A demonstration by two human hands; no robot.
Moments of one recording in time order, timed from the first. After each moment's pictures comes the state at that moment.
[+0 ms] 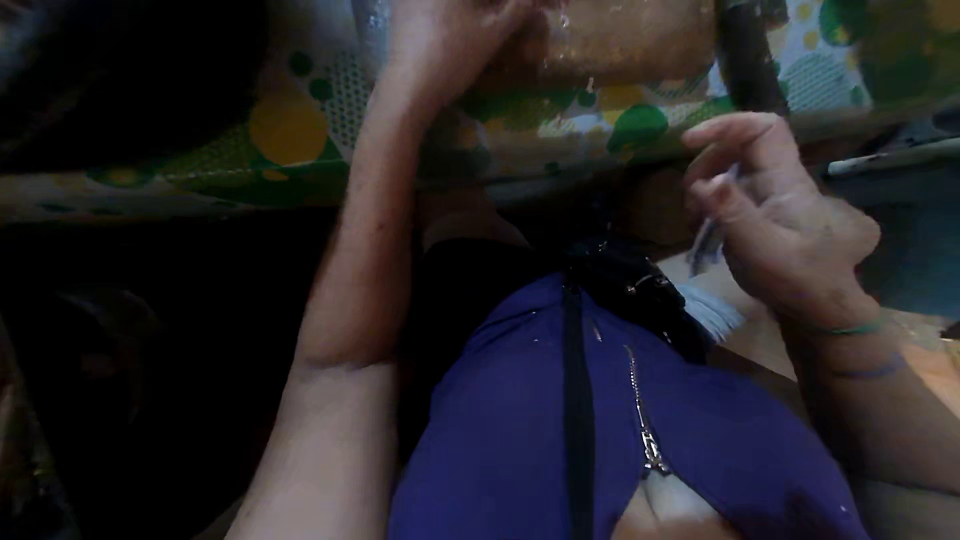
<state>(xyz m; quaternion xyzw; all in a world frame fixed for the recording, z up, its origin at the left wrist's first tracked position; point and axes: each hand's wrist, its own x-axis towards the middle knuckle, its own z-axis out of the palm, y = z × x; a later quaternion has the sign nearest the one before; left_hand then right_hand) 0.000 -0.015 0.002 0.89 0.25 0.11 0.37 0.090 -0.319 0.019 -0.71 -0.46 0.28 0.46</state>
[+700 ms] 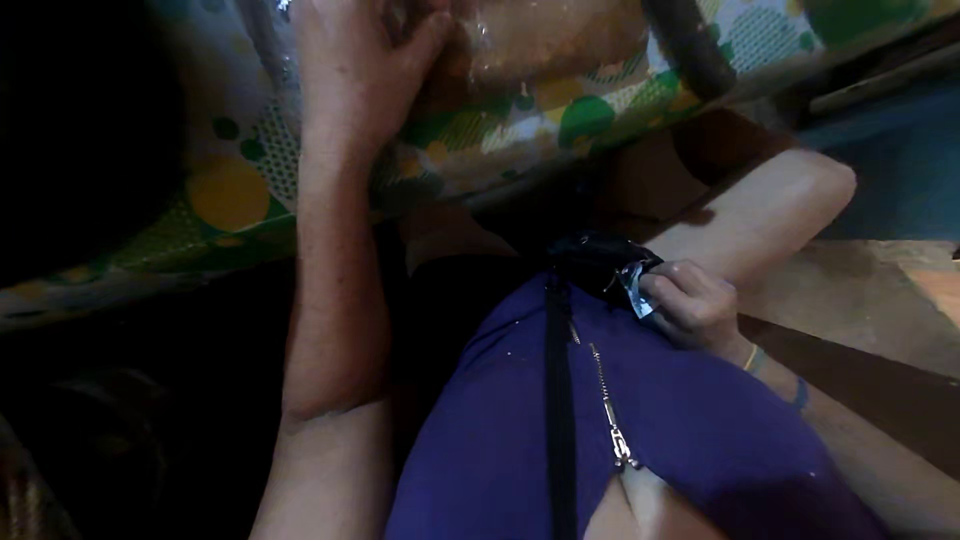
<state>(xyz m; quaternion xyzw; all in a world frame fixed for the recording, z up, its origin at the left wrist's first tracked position) 0.003 -0.012 -0.003 0.92 0.21 0.13 0.30 0.029 -0.408 -0.072 -0.82 -0.51 -0.07 0.23</state>
